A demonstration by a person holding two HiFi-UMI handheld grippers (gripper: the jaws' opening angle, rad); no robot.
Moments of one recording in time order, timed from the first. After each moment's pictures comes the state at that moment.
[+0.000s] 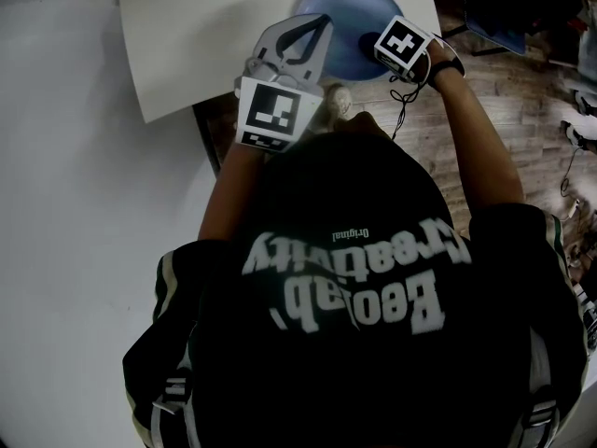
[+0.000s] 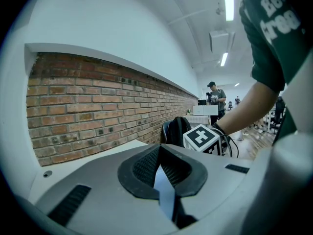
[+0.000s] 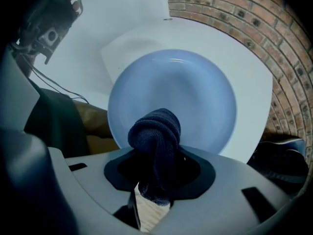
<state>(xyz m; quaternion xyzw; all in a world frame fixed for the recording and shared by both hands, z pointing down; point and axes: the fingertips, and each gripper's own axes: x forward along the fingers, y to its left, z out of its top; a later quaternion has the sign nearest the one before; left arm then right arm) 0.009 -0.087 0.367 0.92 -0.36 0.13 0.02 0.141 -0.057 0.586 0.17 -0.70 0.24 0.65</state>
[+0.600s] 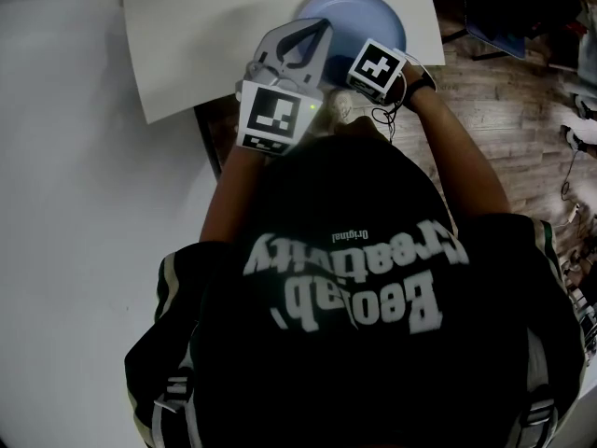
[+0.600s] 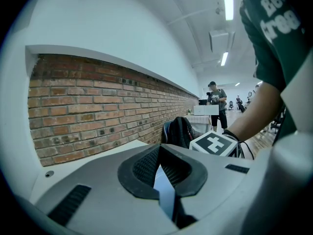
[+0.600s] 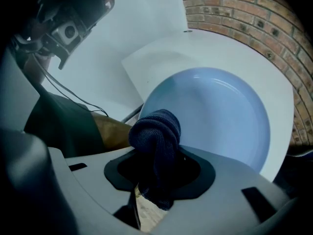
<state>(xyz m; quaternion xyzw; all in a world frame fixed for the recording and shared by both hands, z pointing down) 0.009 -0.085 0.364 0.92 -0.37 0.13 0.02 0.057 -0.013 0.579 0.11 -0.76 0.25 0.58</state>
